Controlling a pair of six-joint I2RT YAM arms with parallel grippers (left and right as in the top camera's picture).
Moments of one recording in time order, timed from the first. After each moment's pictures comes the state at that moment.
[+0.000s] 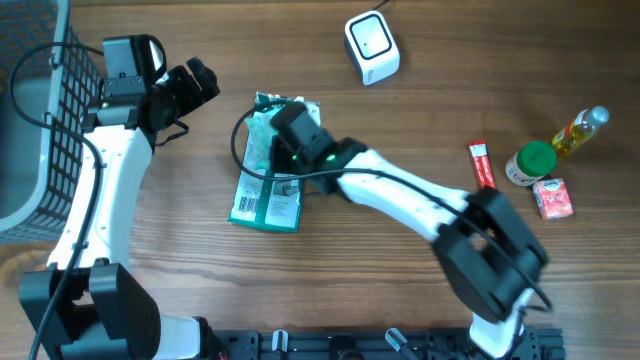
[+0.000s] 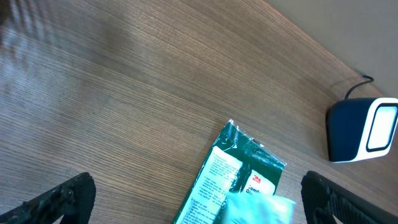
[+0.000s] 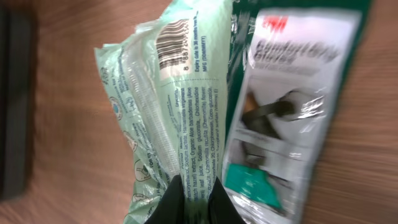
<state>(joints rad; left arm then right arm) 0.07 1.60 1.31 -0.60 0.14 -0.47 0.78 1.94 1.34 -0.30 -0.02 0.75</state>
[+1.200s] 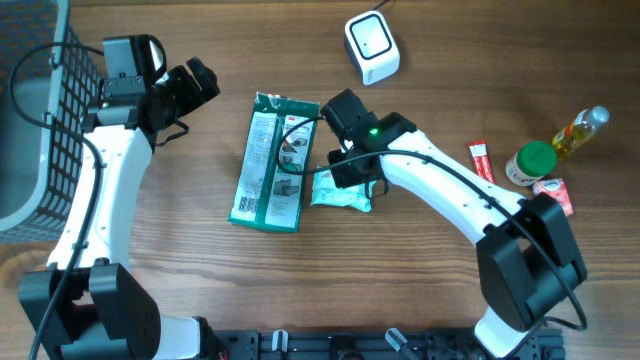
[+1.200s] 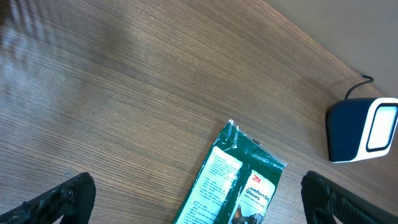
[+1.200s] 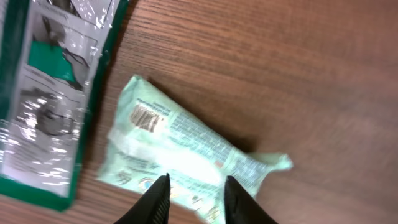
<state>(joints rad) 0.07 1.60 1.31 -0.60 0.14 -0.47 0.63 1.84 1.34 -0.83 -0.01 0.40</state>
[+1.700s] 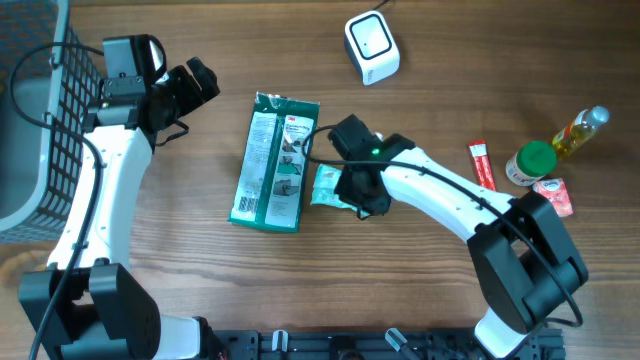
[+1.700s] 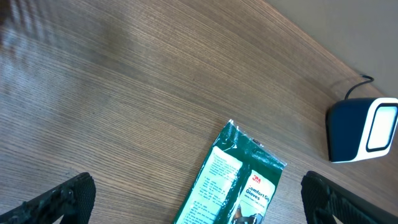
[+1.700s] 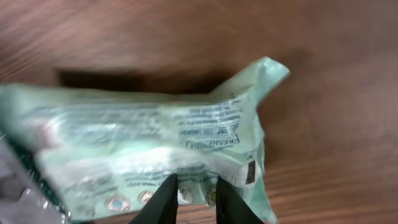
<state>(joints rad) 0.07 1.60 1.31 -0.60 0.14 -0.47 0.64 1.84 1.15 -0.75 -0.06 1.11</state>
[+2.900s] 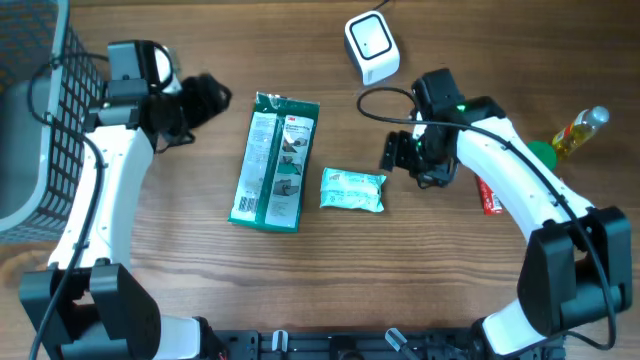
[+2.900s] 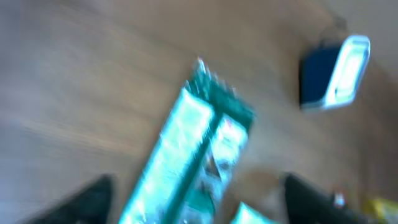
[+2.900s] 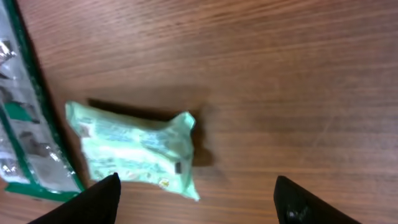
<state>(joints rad) 0.06 1.60 1.31 -0.73 0.34 -0.47 0.29 1.74 1.22 -0.91 -0.24 0.50</state>
